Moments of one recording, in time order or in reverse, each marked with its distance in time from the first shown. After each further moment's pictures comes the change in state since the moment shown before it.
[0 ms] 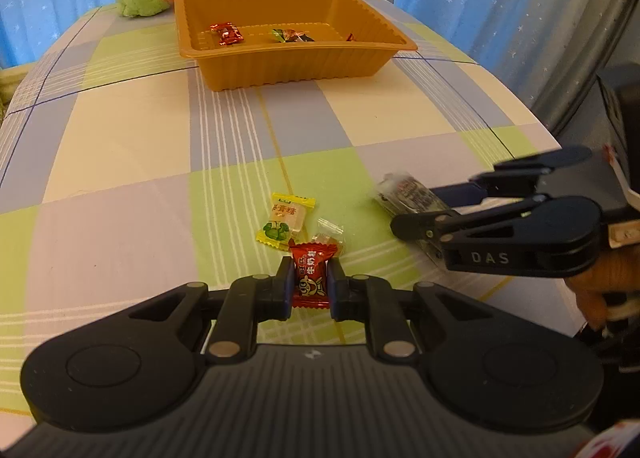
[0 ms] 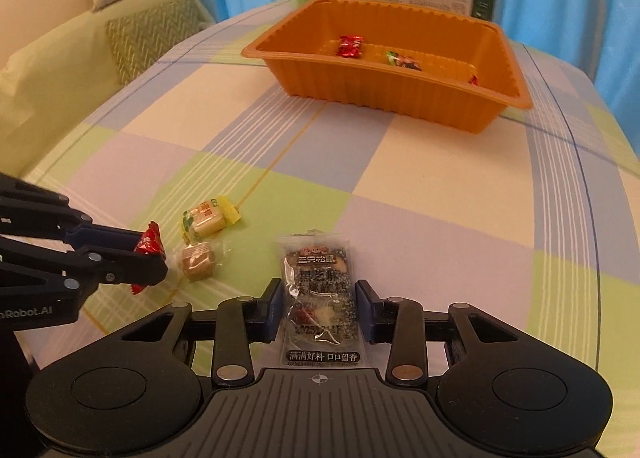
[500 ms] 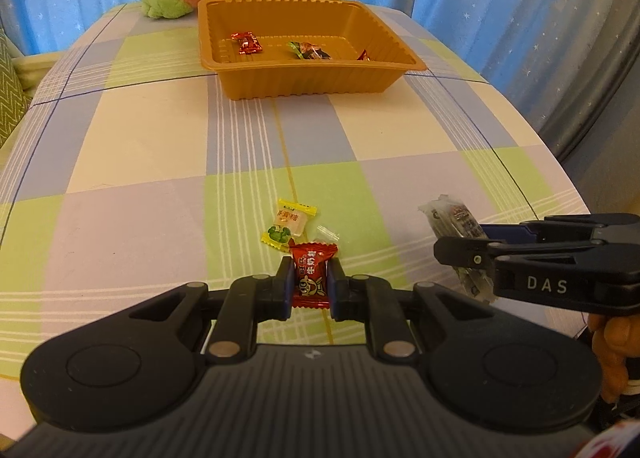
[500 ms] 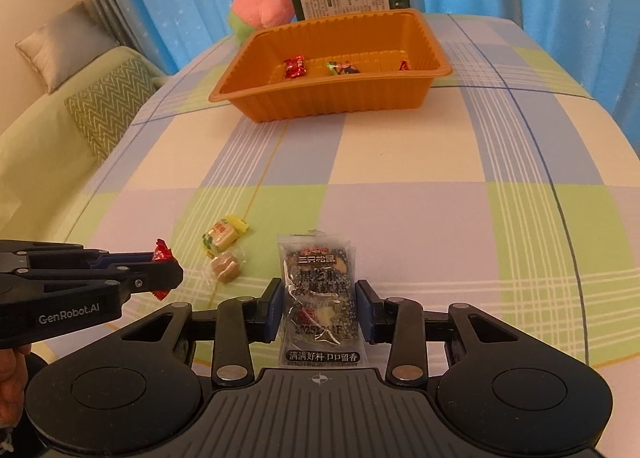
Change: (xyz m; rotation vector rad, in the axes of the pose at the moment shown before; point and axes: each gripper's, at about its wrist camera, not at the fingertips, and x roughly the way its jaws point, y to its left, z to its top) left arm -0.025 -0.008 0.004 -0.061 -0.013 0.040; right arm -0.059 0.003 -0.017 0.258 -0.051 -0.027
